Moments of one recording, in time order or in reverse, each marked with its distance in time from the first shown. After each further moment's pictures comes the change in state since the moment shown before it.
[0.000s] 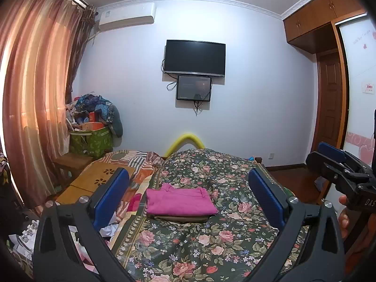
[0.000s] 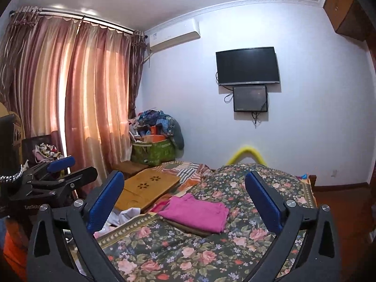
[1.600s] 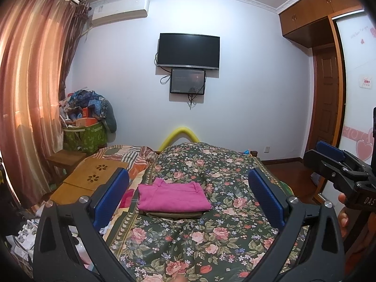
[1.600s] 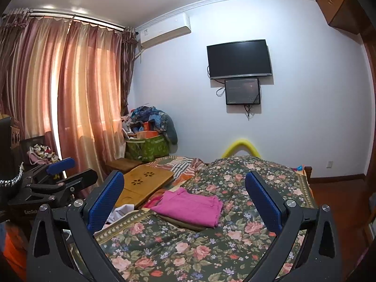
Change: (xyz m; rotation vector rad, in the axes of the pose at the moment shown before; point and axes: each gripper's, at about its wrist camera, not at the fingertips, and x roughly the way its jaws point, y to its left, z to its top) left arm 0.020 -0.011 -0.007 0.011 0.044 -0.044; right arm 0.003 -0.013 -0.004 0.034 0.037 -0.036
